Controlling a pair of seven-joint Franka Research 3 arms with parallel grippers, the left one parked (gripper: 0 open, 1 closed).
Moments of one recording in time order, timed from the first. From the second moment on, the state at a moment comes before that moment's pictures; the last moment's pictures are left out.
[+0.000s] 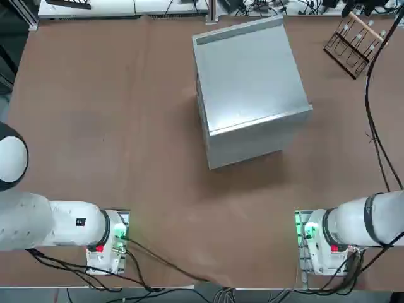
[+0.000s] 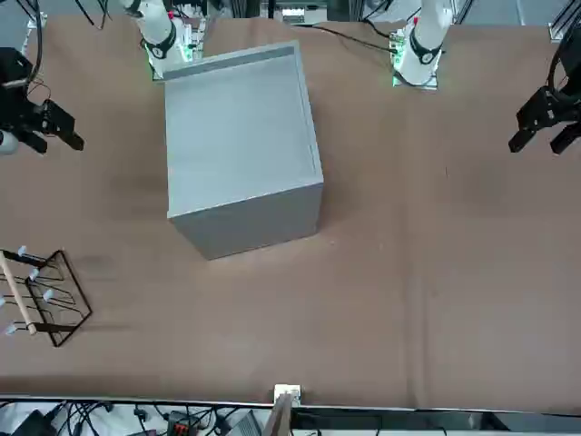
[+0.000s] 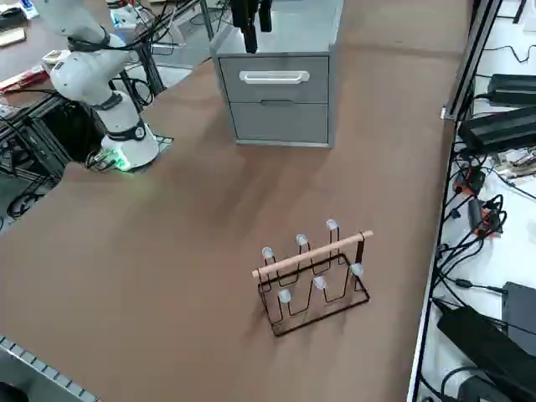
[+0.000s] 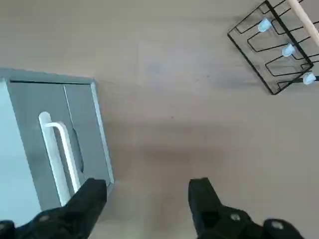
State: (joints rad) arm 0.05 -0.01 -0.06 -1.58 0.03 1.55 -0.05
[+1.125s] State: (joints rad) arm 0.06 -0.01 -0.06 -1.59 0.04 1.54 -0.04
